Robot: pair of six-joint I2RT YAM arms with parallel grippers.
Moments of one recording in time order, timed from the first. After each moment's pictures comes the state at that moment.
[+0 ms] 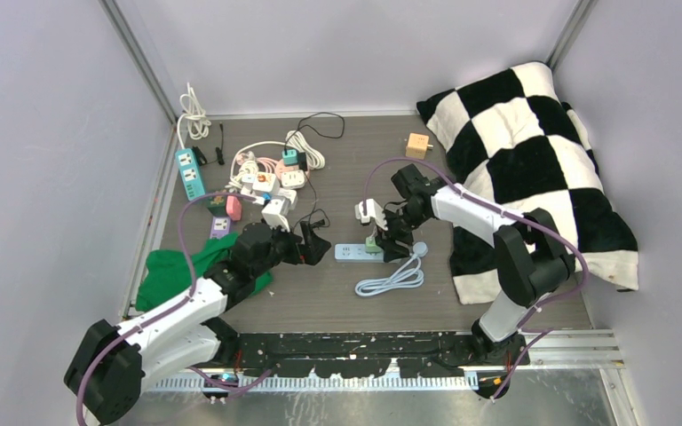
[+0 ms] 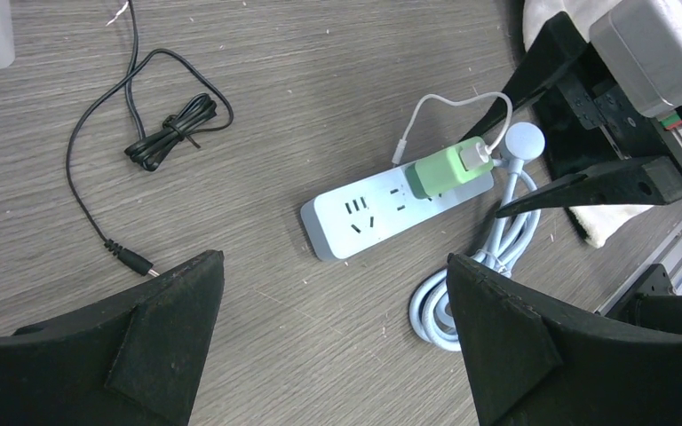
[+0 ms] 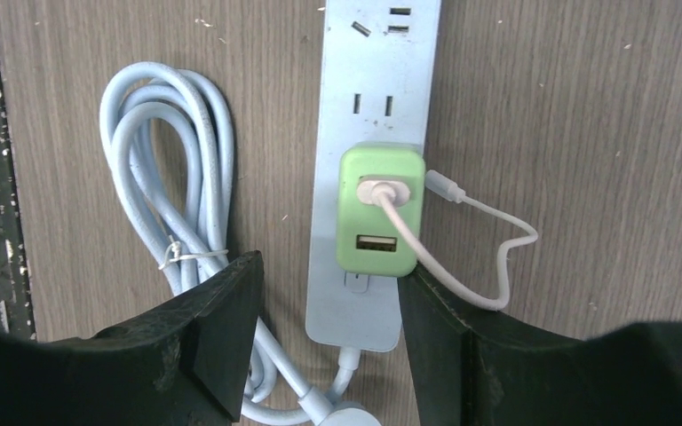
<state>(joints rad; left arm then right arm) -0.63 0.93 0.39 0.18 0.05 -0.53 0.50 1.67 1.10 -0.76 -0.64 -1.01</state>
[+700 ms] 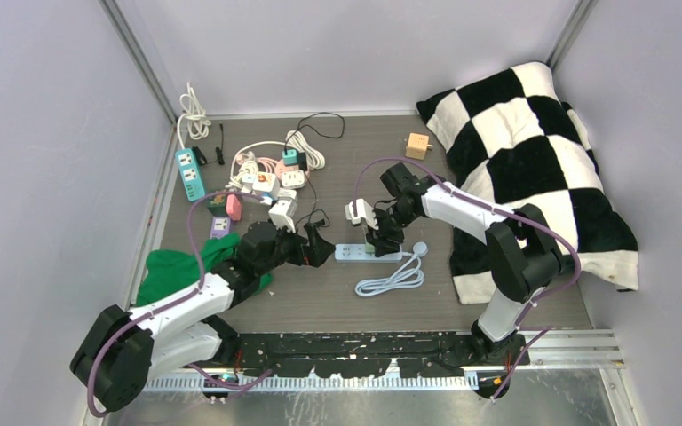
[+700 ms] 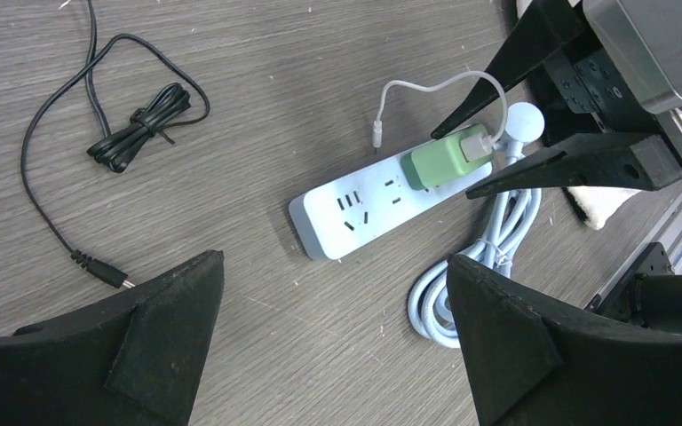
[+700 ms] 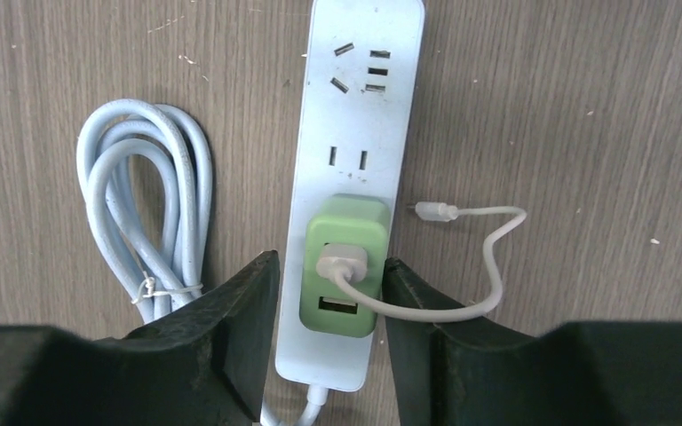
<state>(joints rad) -0.63 1.02 0.38 0.26 0.11 -0.52 0.56 1.72 1.16 -0.73 -0.62 -1.01</state>
